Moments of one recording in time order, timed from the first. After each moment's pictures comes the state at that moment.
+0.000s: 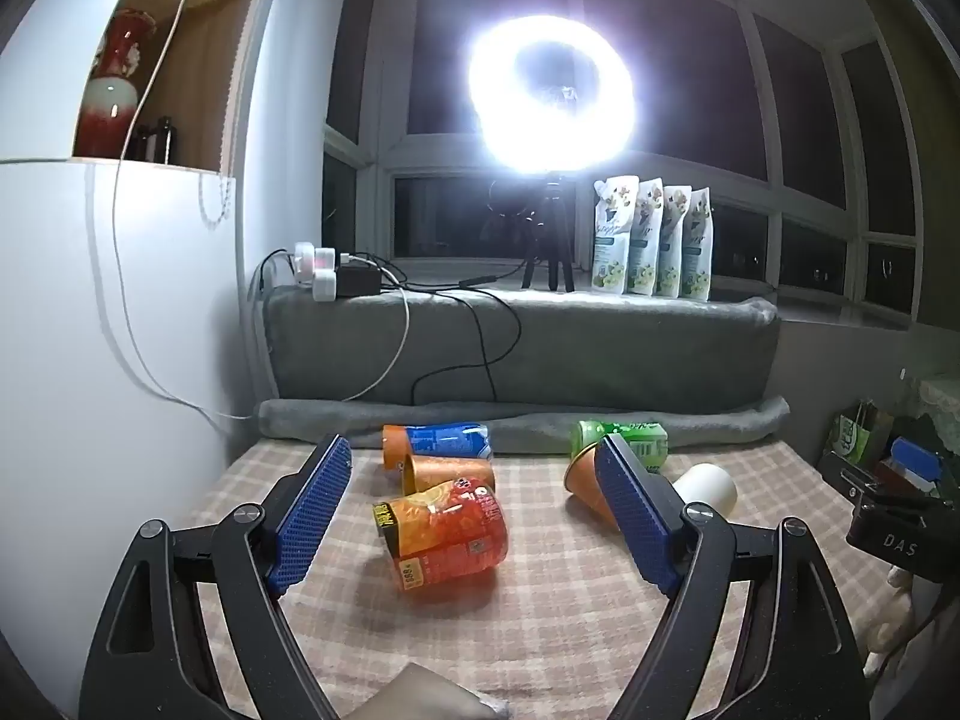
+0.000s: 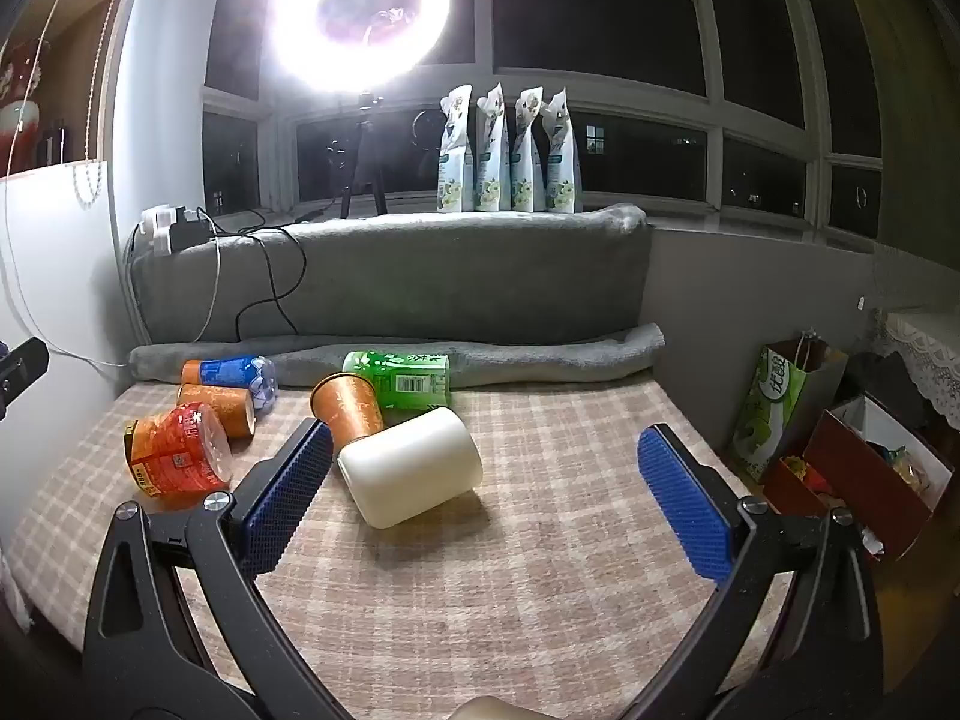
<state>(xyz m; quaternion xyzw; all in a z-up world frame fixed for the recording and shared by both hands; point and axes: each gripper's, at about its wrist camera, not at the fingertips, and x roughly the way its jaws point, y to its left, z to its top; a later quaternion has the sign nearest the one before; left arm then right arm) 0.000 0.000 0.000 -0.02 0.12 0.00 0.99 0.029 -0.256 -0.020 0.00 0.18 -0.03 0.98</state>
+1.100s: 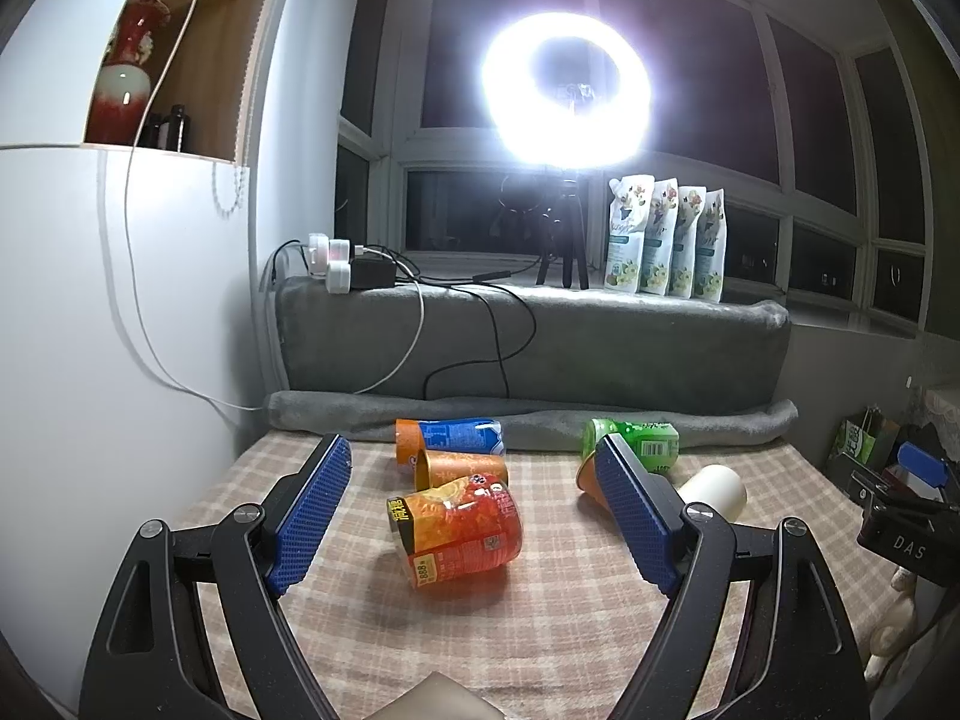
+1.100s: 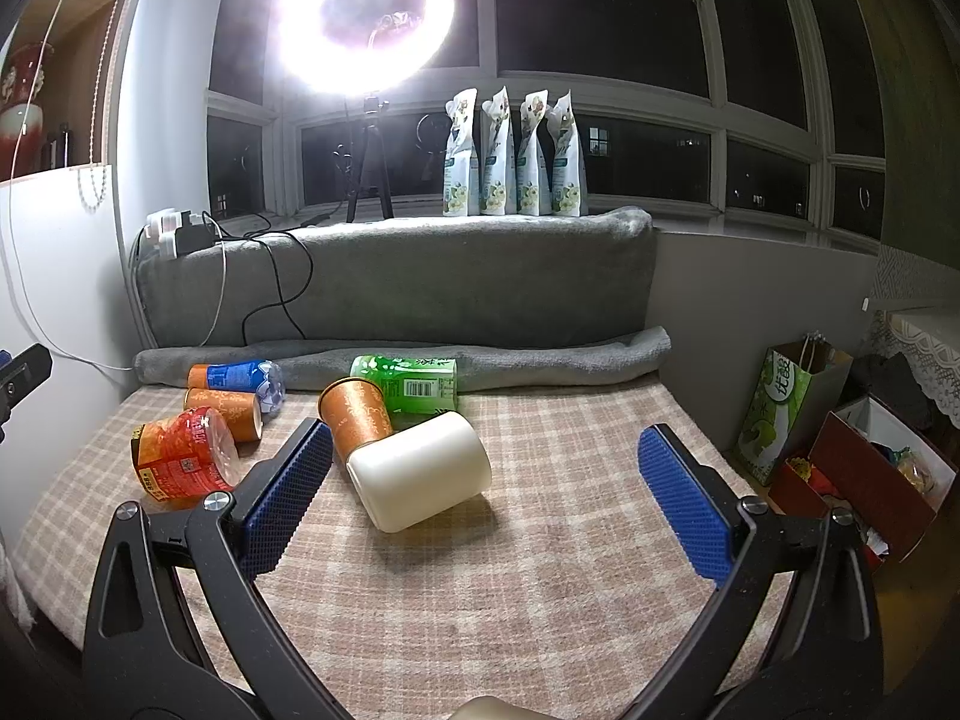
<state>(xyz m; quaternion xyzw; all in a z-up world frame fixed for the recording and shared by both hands) 0.001 0.009 -0.001 -0.02 0.13 0.01 0.99 0.030 -0.254 -0.019 0.00 0.18 -0.03 0.98</state>
